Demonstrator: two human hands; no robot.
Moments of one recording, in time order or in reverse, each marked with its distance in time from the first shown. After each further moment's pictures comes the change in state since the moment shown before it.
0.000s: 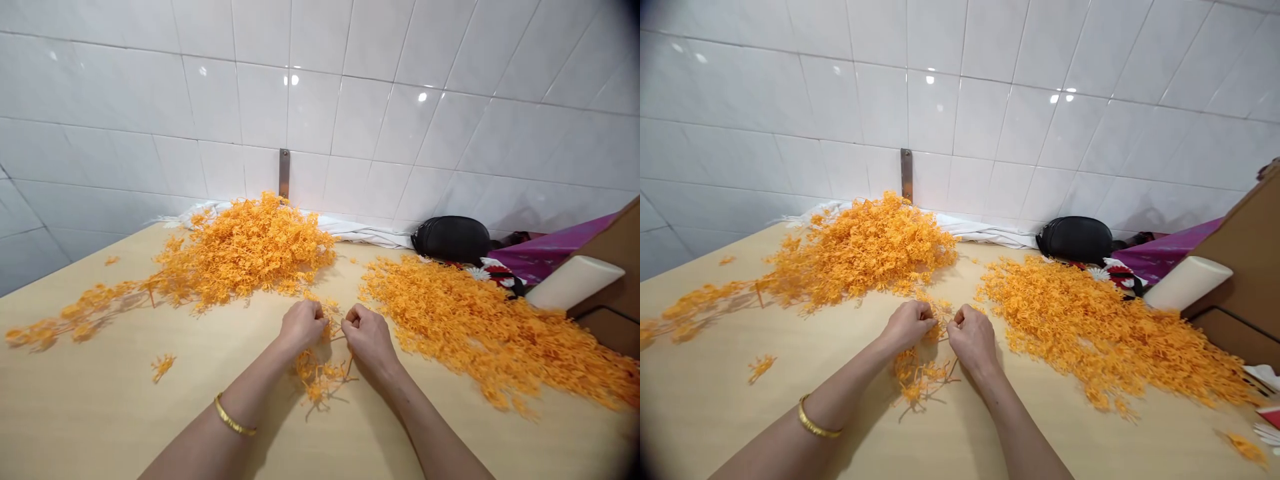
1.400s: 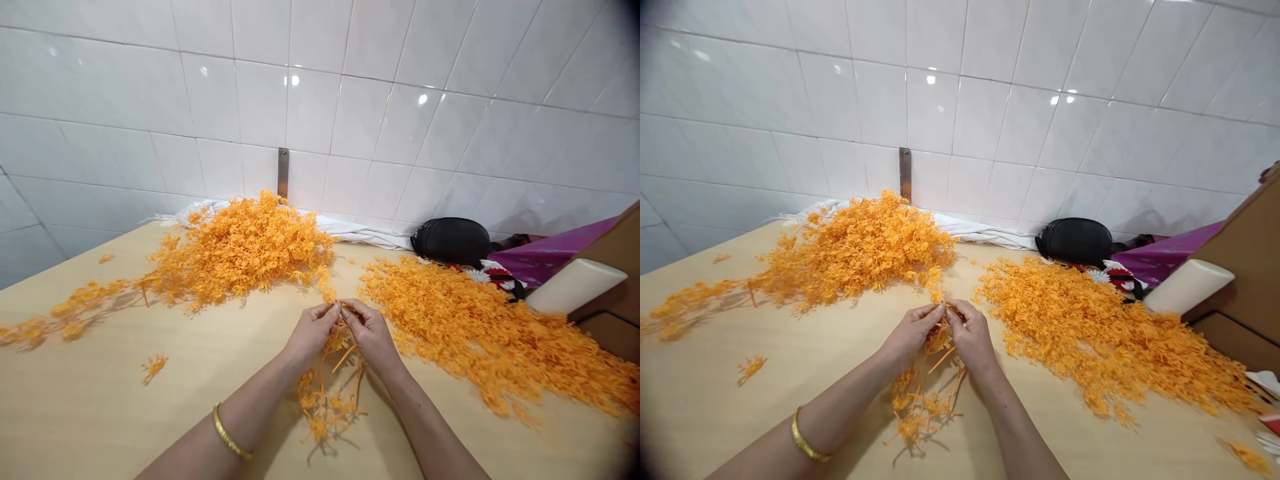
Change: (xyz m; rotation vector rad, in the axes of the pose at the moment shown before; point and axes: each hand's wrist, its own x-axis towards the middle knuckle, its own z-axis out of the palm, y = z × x) left_hand -0.013 0.019 0.022 -1.086 -0.197 -0.181; right_hand 0.005 0.001 -0.006 0.579 -0.095 -0.177
